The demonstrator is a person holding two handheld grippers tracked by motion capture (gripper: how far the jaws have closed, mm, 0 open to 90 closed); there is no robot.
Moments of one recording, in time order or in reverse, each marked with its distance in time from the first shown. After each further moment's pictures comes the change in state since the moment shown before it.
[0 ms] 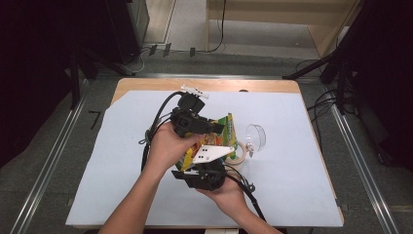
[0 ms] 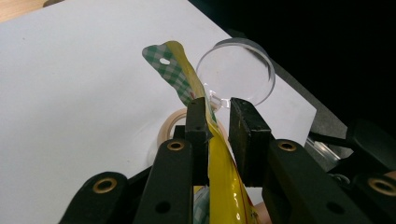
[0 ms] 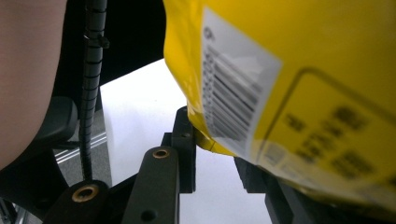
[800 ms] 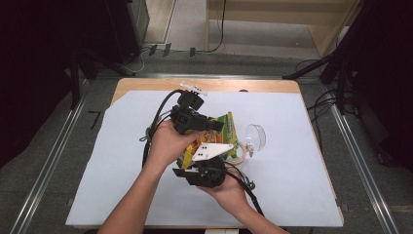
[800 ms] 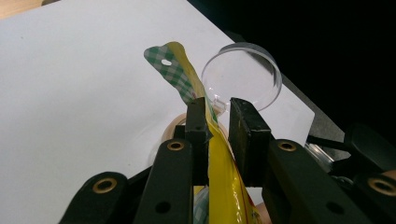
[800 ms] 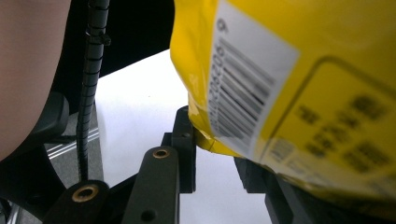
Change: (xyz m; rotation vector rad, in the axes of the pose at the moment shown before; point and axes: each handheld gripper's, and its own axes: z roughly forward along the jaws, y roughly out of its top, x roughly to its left) left arm 0.009 0.003 0.002 -0.005 -0.022 -0.020; right arm -0.004 0.004 0.000 0.026 -0.012 -0.015
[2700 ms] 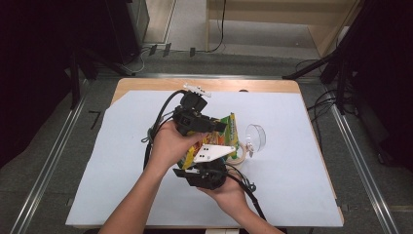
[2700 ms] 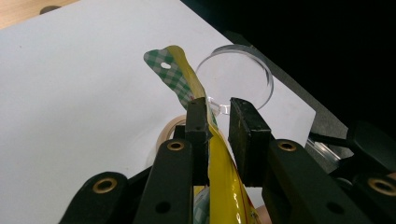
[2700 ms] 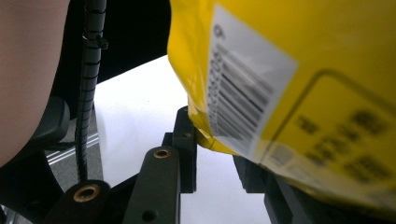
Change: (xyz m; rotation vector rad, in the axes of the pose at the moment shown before) left arm -0.010 0.002 0.001 -0.002 0.017 0.034; right arm 0.003 -0.003 -0.003 -0.027 -0.015 0.010
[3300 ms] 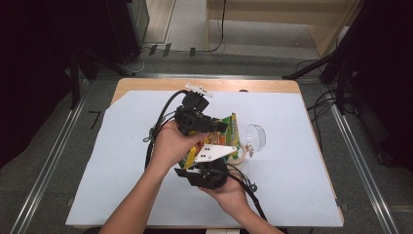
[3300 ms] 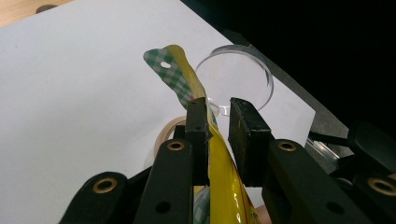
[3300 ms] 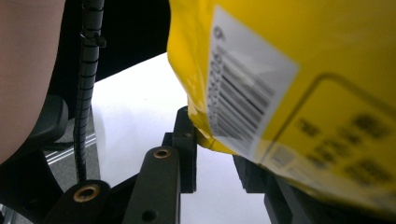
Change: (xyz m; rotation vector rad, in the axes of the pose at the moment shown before) left arm 0.000 0.002 0.004 0.005 -0.005 -0.001; right arm -0.002 -0.002 -0.002 0.002 -0.008 0.002
